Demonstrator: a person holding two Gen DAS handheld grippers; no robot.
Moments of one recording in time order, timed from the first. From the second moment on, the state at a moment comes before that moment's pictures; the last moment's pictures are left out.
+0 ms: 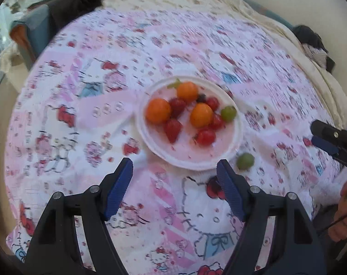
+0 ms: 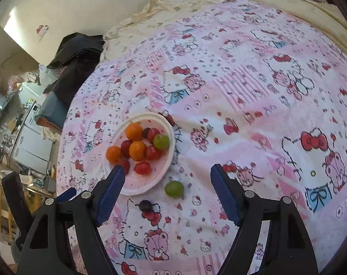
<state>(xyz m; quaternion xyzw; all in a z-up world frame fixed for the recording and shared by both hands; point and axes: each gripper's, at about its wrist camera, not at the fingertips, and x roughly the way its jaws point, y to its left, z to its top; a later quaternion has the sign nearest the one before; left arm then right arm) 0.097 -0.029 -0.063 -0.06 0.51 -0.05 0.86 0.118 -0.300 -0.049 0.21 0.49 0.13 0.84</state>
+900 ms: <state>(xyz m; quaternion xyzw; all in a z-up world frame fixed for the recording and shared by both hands) 0.104 -0.104 -0.134 0.03 0.57 -0.15 0.81 0.130 -0.299 -0.082 0.20 0.55 0.10 0.80</state>
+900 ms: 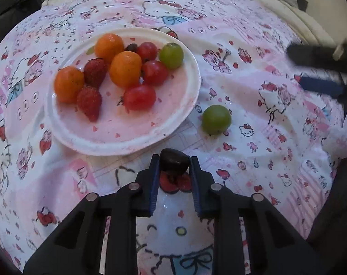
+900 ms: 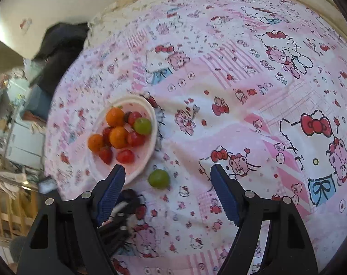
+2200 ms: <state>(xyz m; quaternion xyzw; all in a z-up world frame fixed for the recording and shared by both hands) 0.084 -0.023 -0.084 -0.03 0.53 -0.04 0.85 0.137 -0.236 -0.129 0.03 0.61 0.14 0.78</state>
